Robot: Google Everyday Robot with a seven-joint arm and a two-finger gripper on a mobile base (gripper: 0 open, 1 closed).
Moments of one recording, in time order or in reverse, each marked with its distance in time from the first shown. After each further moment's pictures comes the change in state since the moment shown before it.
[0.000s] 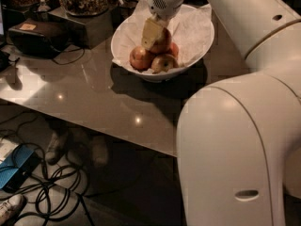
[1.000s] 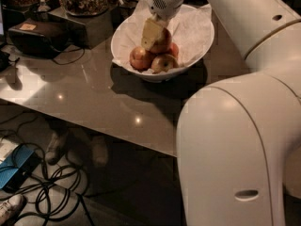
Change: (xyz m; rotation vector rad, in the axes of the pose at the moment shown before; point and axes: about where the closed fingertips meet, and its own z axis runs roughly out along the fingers) arm 0.000 0.000 0.000 0.000 0.000 0.000
